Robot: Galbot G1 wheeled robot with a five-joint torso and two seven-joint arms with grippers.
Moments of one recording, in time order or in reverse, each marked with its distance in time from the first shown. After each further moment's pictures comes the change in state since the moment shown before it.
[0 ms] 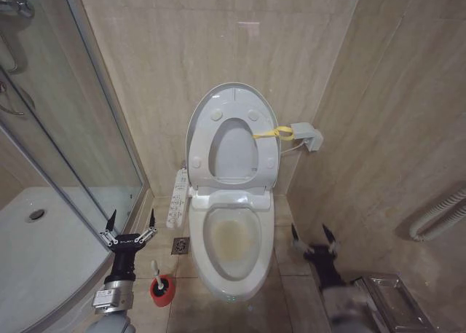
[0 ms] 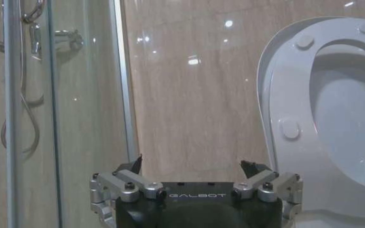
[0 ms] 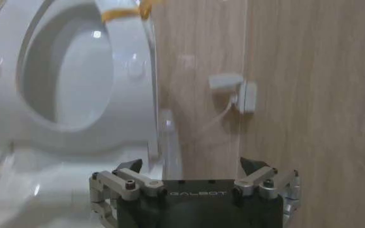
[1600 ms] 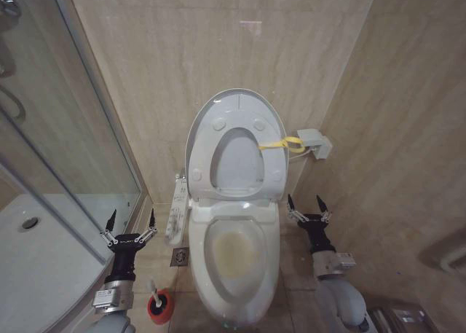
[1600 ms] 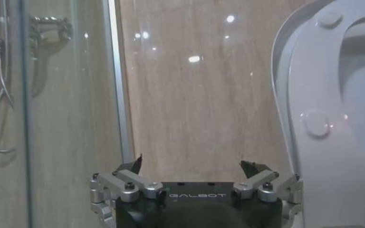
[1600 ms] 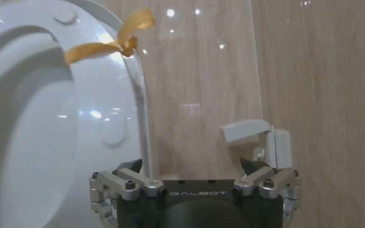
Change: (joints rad) left arm 0.000 0.000 0.000 0.000 0.000 0.000 0.000; right arm 0.351 0.034 0.001 -0.169 0.062 0.068 -0.064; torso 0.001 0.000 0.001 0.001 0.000
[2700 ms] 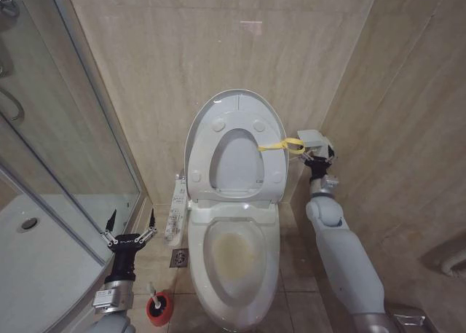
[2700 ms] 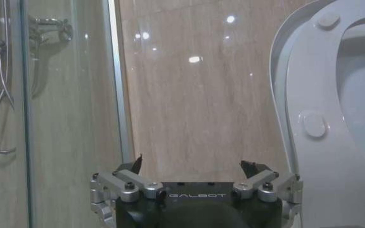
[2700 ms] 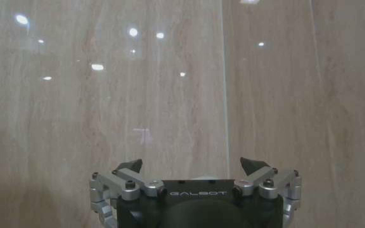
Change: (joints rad) left arm 0.000 0.000 0.000 0.000 0.000 0.000 0.000; right arm 0.648 -0.083 -0.054 -0.476 -0.045 -0.080 0.178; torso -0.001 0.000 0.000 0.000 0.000
